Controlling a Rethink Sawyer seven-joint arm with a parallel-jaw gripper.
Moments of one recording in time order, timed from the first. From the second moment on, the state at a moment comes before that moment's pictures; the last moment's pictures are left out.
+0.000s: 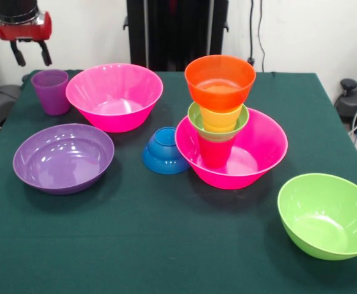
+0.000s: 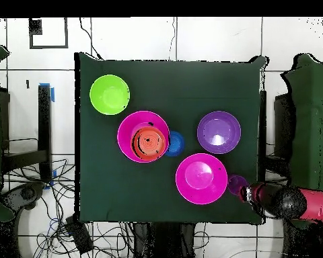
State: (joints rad) arm -1.32 -0.67 0.66 1.87 -0.85 0.83 1.59
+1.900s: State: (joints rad) arm -1.34 -0.51 0.69 1.80 -0.90 0.79 1.59
